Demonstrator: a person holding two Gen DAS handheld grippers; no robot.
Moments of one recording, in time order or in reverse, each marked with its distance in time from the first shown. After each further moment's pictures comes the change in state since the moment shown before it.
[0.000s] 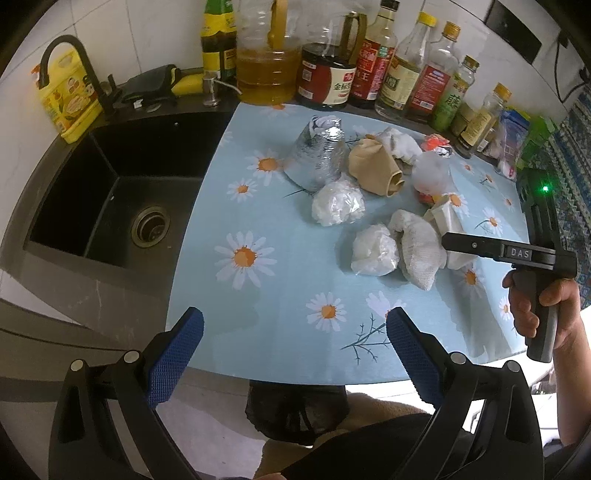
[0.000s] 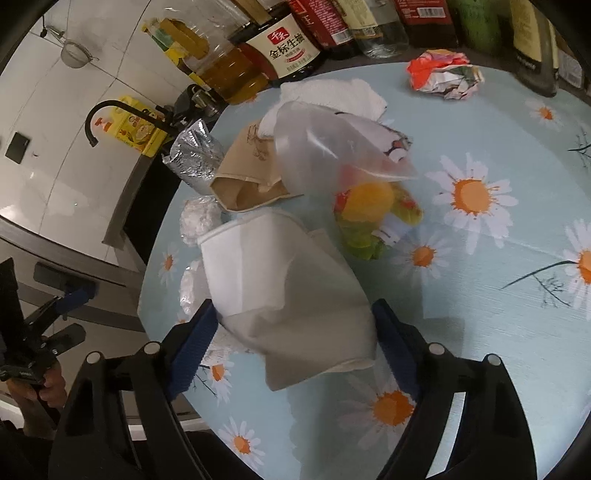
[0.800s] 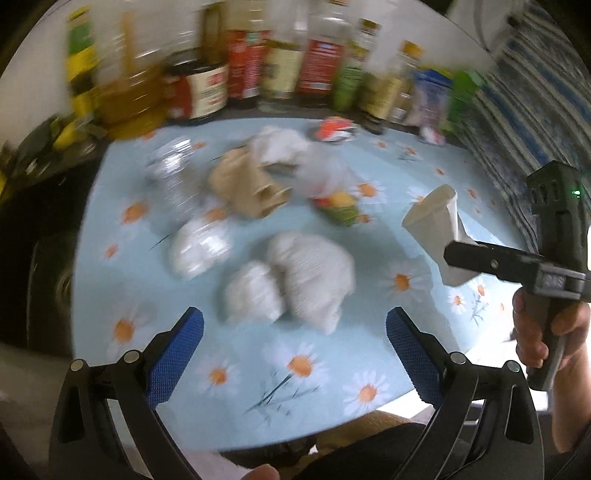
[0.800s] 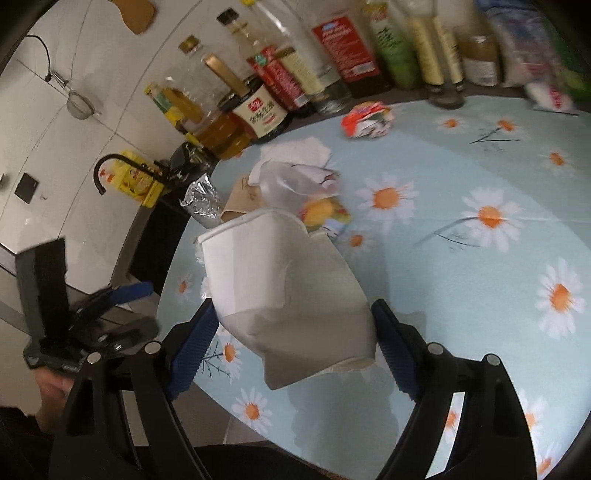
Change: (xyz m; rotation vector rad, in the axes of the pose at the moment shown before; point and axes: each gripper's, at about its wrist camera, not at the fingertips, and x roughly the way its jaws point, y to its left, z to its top) left arm 0.041 -0.098 0.033 0.277 -0.002 -0.239; right arm -0.095 -0.004 -0.058 0.116 -0.233 -0.073
